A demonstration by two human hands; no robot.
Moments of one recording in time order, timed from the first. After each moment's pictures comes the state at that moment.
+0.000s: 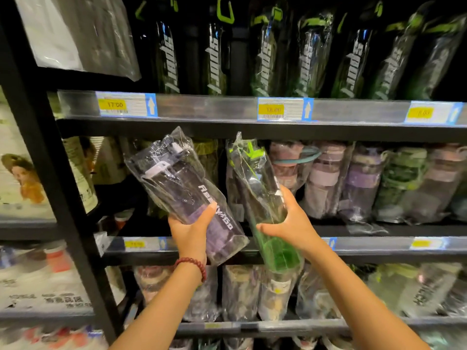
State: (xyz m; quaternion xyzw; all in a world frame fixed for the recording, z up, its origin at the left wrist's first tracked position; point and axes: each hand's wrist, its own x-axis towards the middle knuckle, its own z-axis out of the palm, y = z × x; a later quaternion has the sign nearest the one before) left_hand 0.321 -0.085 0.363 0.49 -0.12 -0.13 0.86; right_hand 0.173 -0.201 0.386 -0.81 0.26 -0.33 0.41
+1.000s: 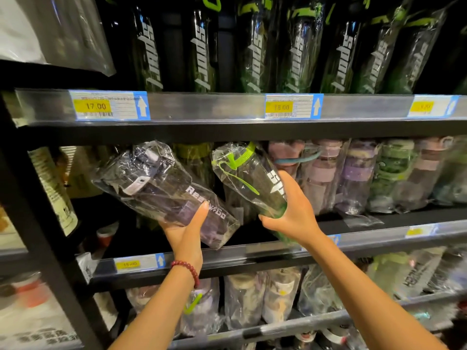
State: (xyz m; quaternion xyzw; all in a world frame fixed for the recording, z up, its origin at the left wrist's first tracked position) left_hand 0.370 -0.109 0.350 0.45 -0.16 -0.14 0.87; right_hand 0.204 -0.223 0.384 -0.85 0.29 -0.39 0.18
